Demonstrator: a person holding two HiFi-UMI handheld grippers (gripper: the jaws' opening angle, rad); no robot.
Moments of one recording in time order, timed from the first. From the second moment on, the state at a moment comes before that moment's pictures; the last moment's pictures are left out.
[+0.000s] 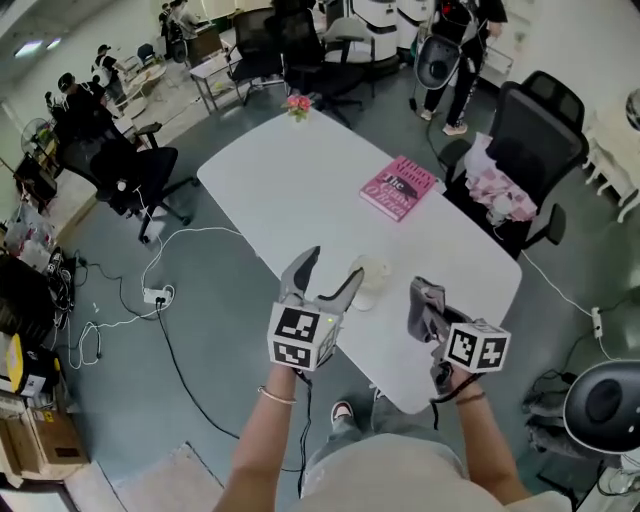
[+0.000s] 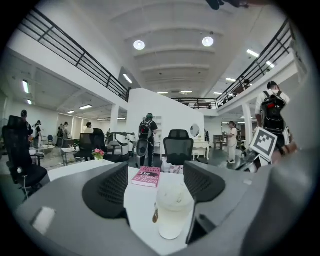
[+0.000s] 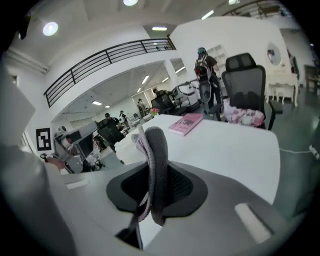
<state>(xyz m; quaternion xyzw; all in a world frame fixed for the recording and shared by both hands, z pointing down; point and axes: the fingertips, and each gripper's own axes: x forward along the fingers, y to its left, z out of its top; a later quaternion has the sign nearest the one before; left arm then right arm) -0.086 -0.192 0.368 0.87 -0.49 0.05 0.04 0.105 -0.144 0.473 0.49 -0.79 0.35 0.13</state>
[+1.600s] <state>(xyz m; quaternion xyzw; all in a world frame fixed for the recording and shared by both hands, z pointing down) -0.182 -0.192 0.317 0.74 -0.67 0.01 0.04 0.253 -0.197 0.302 0.68 -0.73 0.05 -0.01</state>
